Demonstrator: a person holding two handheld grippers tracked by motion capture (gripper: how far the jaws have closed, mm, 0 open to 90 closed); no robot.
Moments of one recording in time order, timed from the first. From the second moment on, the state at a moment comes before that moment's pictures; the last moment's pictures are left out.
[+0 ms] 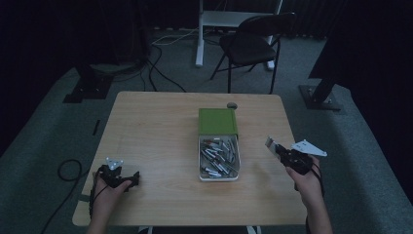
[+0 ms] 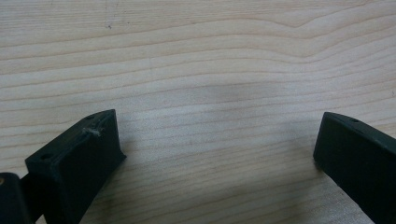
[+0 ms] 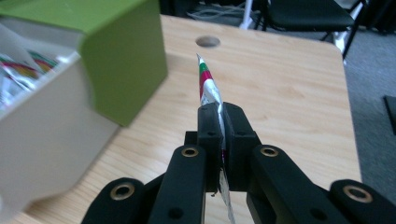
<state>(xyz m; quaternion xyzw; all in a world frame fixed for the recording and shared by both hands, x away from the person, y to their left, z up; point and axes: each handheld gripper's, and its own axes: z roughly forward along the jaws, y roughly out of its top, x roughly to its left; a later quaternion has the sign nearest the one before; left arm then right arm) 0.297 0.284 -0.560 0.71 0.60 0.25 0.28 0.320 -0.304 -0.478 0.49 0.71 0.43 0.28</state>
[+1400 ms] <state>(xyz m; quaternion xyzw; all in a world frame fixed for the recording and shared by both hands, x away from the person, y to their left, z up) 0.297 0.284 -0.560 0.71 0.60 0.25 0.28 0.320 -0.302 -0.558 0.53 0.73 0.35 0.26</state>
